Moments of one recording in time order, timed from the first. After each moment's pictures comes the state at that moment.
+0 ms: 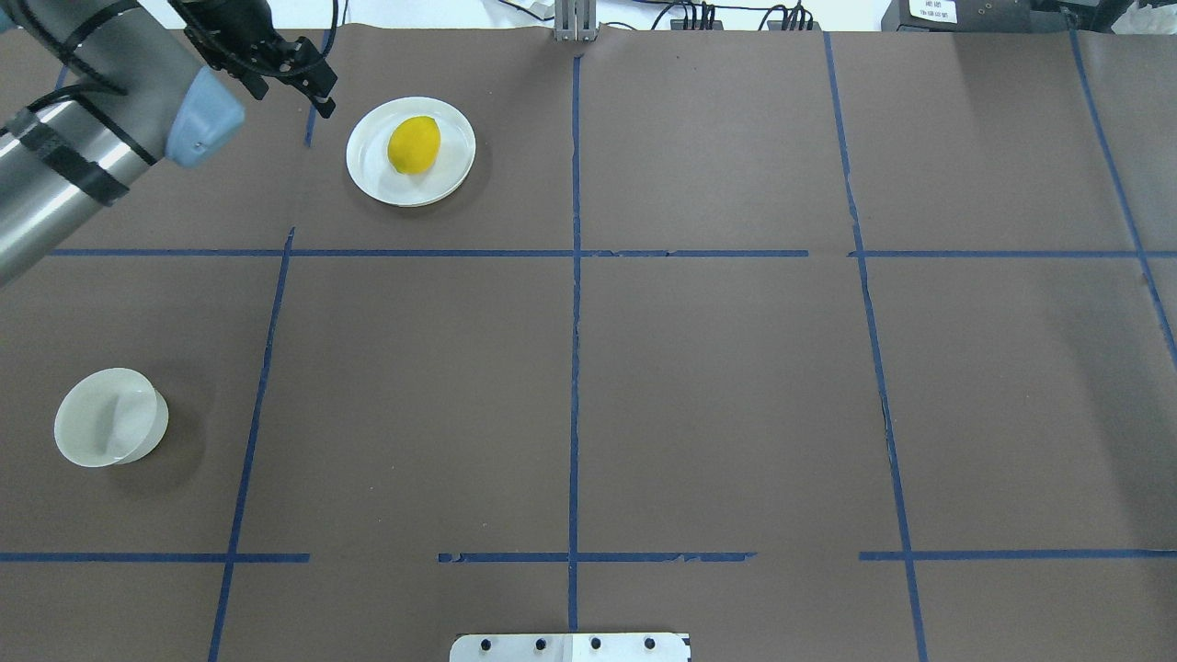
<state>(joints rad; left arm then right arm) -1.05 -2.46 -1.05 -1.80 -2.30 -0.42 1.54 -1.71 1.75 -1.64 2.28 -0.04</state>
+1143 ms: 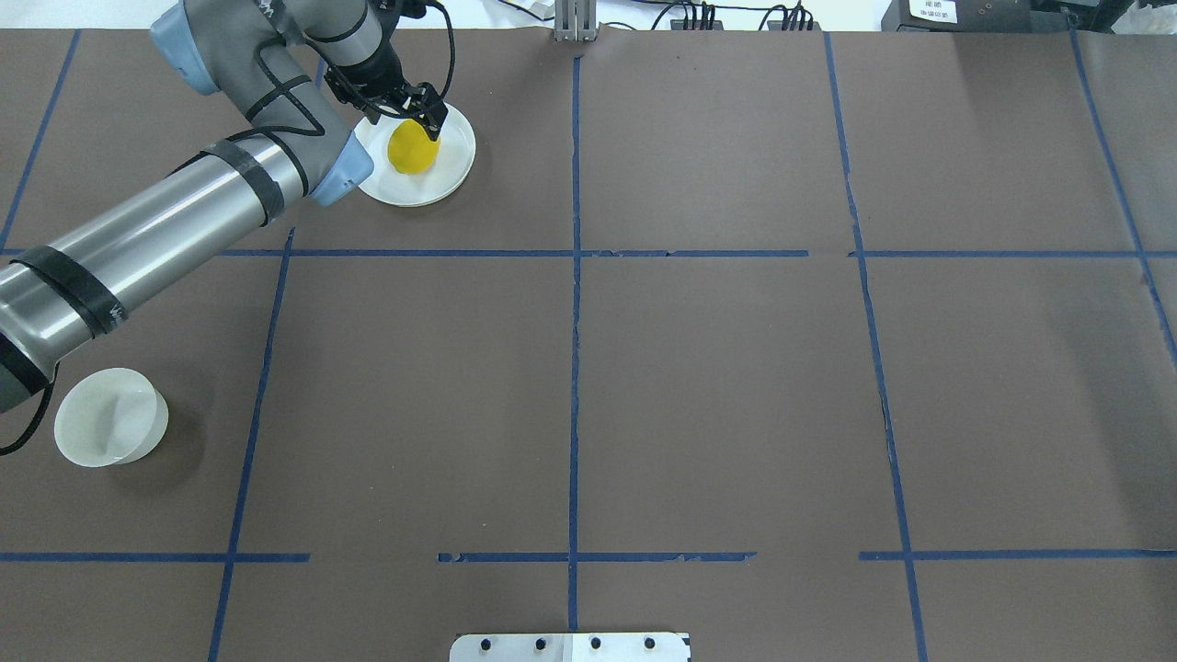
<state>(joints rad) -0.94 -2.59 -0.69 -2.15 -2.17 -0.56 1.54 -1.71 1.75 -1.64 2.28 -0.04</state>
